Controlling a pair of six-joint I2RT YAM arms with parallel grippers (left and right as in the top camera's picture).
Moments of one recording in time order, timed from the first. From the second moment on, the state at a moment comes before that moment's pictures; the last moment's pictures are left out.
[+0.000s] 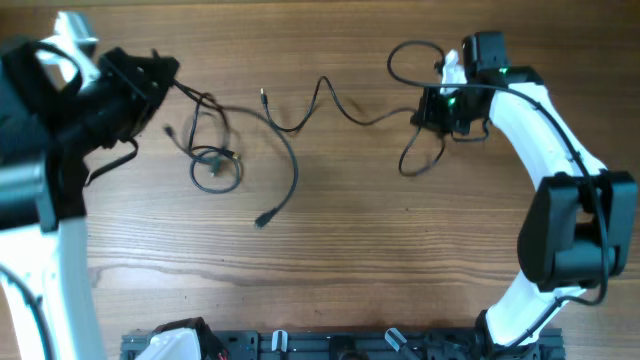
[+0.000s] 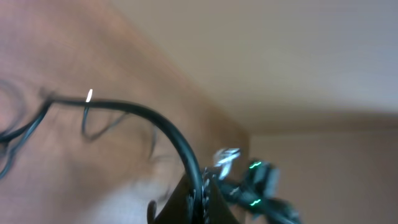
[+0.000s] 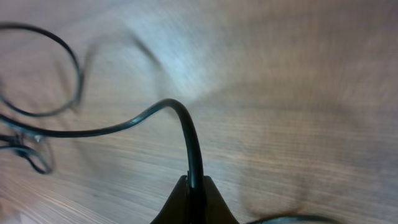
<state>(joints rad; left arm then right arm) 0.18 1.27 1.62 -0.96 0.63 -0.74 0.07 1.90 1.46 -0.79 -0.43 0.26</state>
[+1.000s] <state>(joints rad) -0.61 1.80 1.62 -0.91 0.36 -0.65 -0.57 1.96 1.98 -0.68 0.10 0.55</state>
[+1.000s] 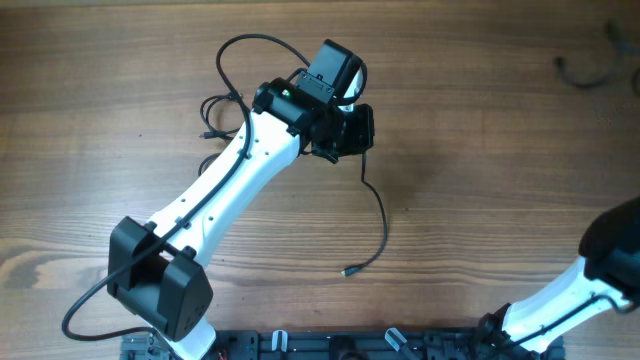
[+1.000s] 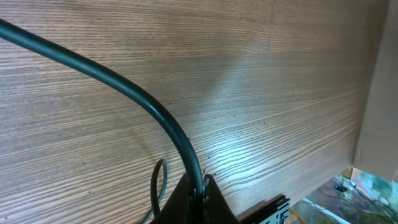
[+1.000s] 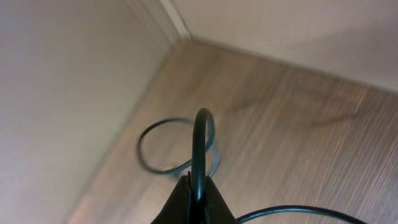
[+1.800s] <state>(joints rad) -0.58 1.80 1.62 -0.93 0.21 -0.59 -0.43 1.83 1.99 -1.06 -0.60 0.28</state>
